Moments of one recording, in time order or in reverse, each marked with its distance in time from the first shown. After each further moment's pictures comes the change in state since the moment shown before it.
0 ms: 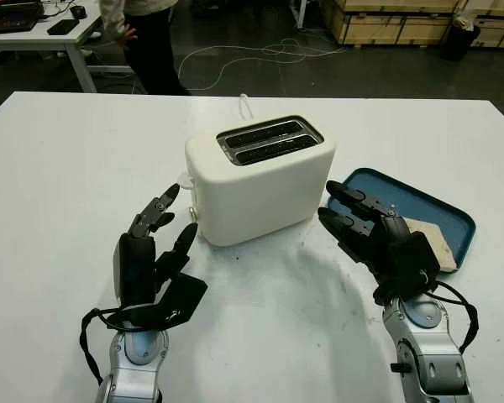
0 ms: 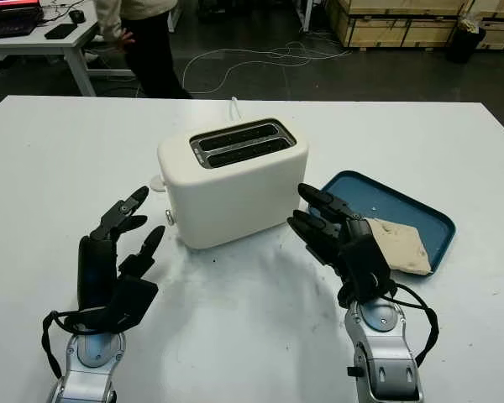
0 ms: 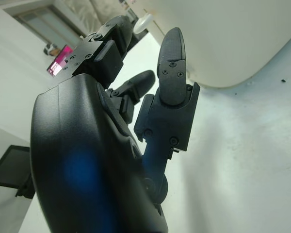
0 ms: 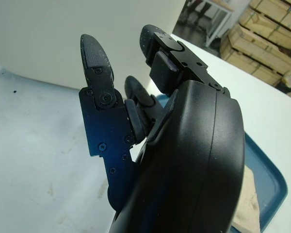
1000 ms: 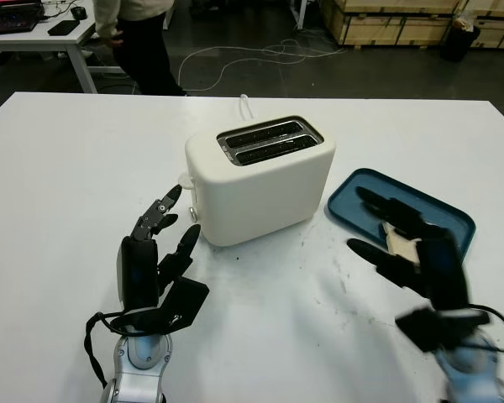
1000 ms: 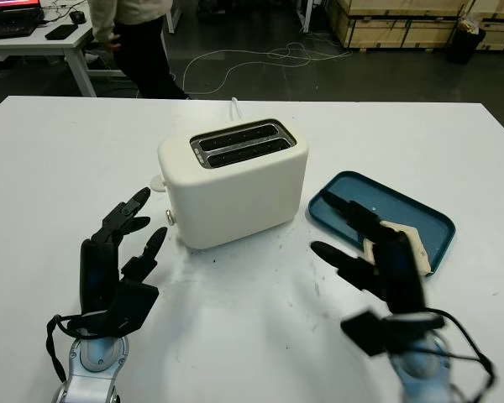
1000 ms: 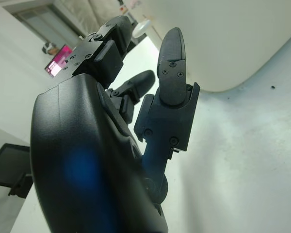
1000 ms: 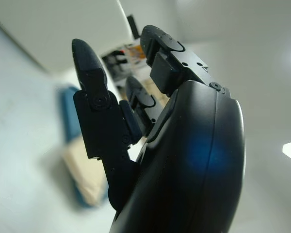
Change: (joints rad) left arm 0.018 -0.020 -0.015 -0.006 -0.009 -0.018 0.010; right arm 0.220 -0.297 -0.155 0.020 -0.597 -0.723 -0.251
